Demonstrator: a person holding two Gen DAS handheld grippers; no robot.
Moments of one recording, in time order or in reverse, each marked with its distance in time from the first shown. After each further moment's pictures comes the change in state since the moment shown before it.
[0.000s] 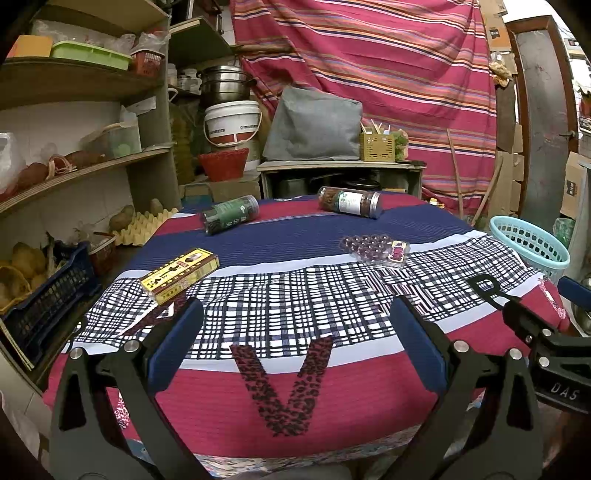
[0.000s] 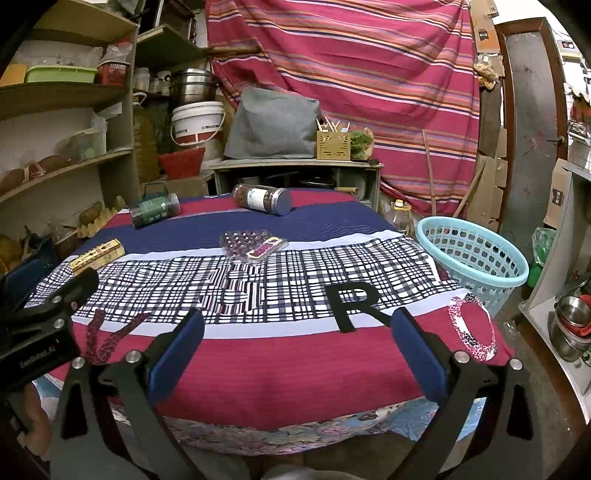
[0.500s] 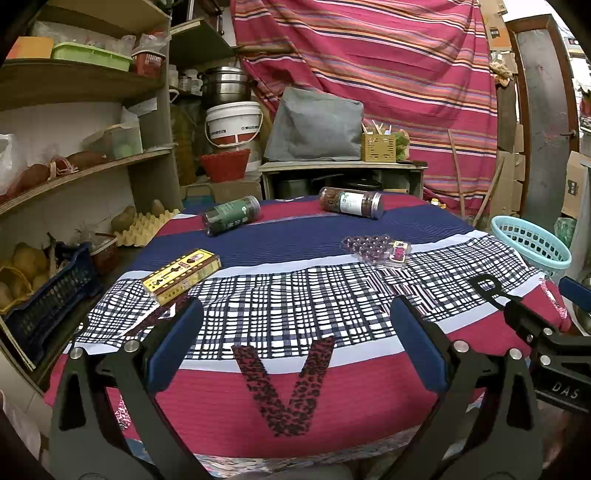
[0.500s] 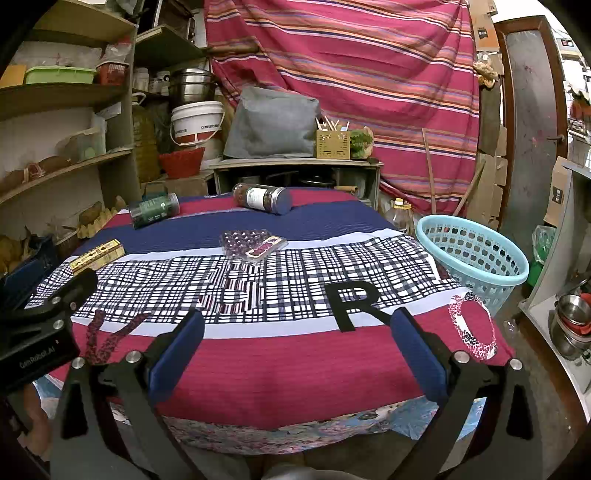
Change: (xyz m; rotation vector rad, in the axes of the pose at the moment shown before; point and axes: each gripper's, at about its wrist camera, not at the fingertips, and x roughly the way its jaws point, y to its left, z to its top) left arm 0.000 0.001 0.000 0.001 -0.001 0.001; right arm -0.001 0.000 -0.001 0.000 0.001 0.002
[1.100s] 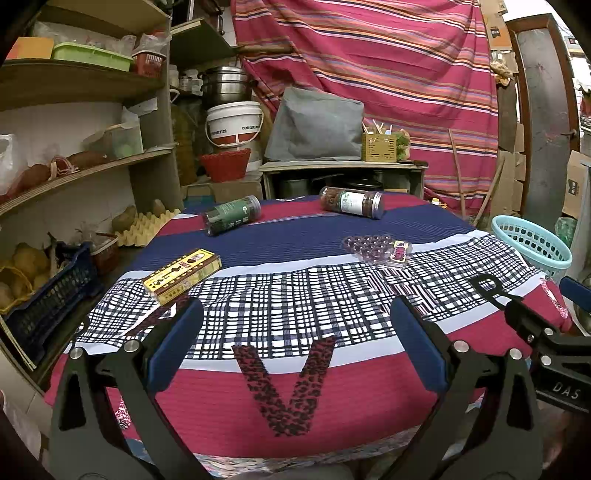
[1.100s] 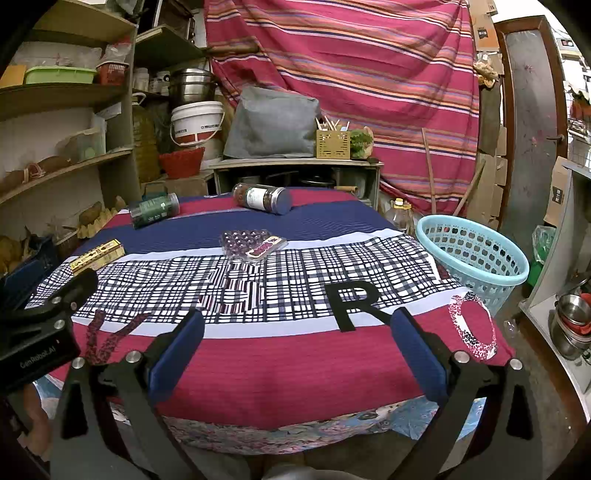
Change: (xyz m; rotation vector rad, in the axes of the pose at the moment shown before) left arm 0.000 0.002 0.000 0.001 -0.001 0.000; right arm 0.000 0.000 0.000 0.001 0.001 0.000
